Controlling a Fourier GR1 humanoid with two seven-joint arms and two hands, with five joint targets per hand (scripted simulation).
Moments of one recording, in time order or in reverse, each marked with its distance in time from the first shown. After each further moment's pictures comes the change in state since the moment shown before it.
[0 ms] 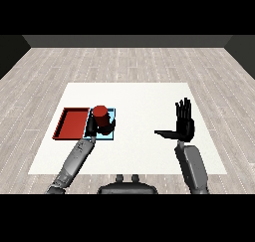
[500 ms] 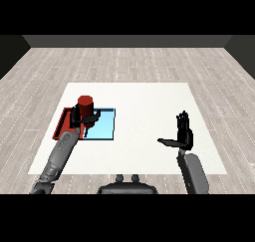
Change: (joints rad) left arm -0.075 0.165 0.137 0.077 -0.068 -0.052 0.110; right arm 0.145 -0.002 -0.022 0.127 0.021 0.077 -0.090
